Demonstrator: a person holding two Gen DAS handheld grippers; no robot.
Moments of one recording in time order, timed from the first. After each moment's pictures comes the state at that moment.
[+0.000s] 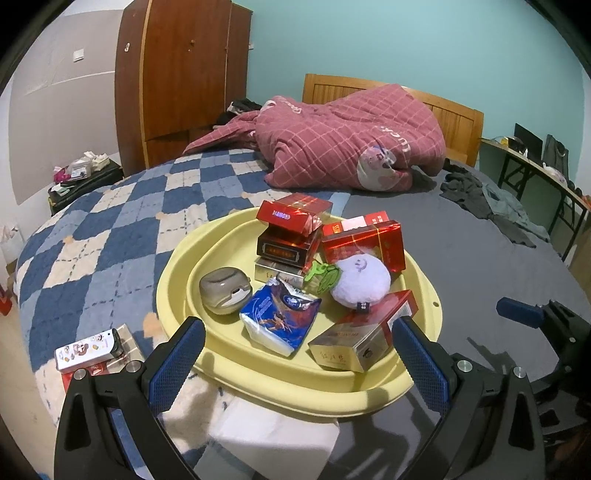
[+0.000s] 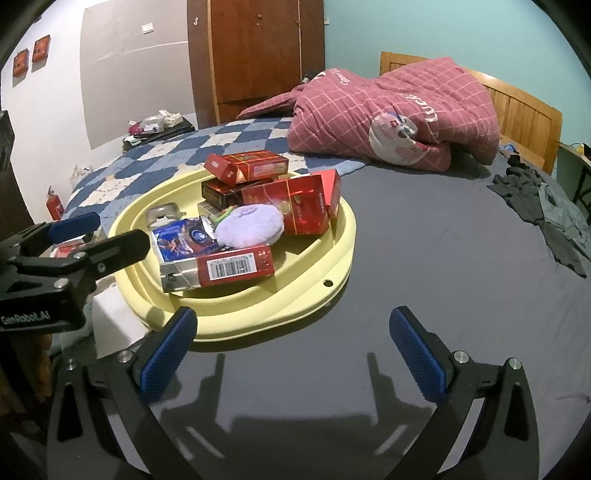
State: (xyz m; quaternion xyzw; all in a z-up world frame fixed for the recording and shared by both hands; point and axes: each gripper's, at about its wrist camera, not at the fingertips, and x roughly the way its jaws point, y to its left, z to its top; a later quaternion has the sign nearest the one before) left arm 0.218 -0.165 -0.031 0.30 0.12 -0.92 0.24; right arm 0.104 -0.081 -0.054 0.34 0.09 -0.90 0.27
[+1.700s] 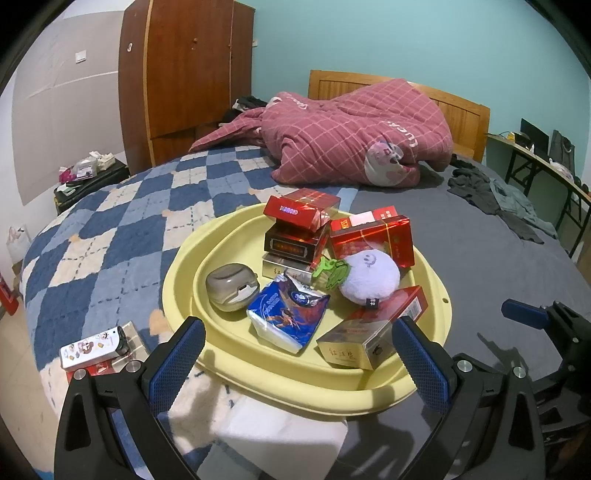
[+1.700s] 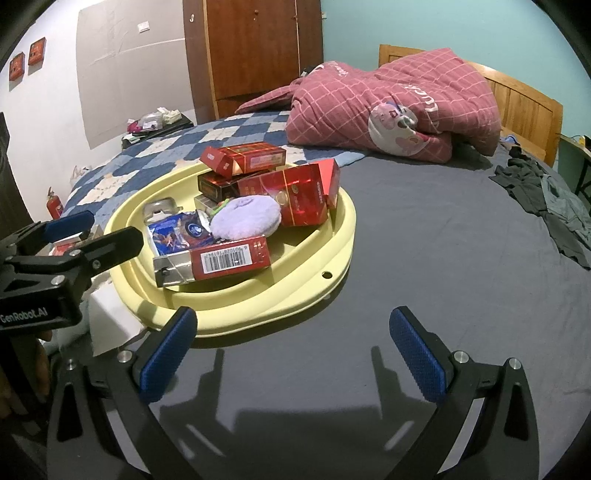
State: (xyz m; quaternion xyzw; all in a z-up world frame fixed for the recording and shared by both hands) left arm 0.219 -0.179 -0.035 0.31 0.11 -0.91 0.24; right arm 0.099 -0.078 -0.062 0.35 0.09 -0.89 0.27
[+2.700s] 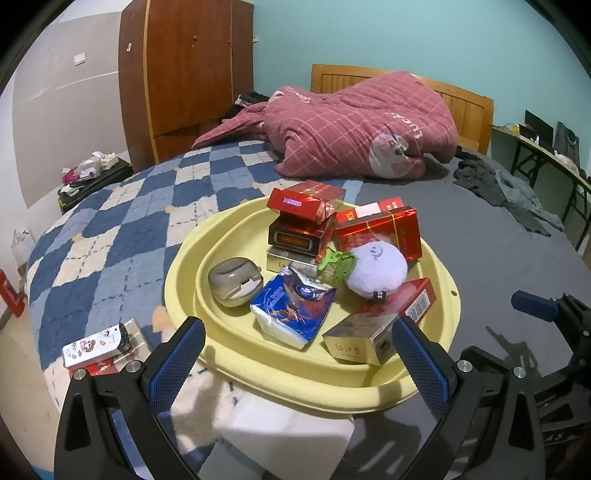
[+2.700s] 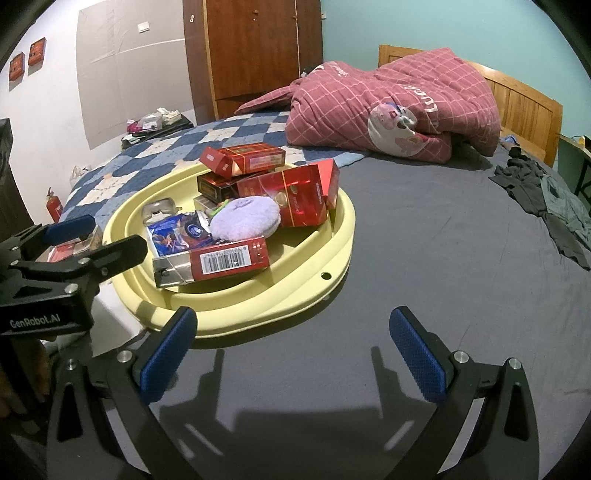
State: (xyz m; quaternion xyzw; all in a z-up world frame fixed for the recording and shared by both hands) left arm 0.215 -0.178 -0.039 0.32 0.10 -0.91 0.25; right arm 0.097 -0.077 -0.062 0.35 0.08 -0.89 0.27
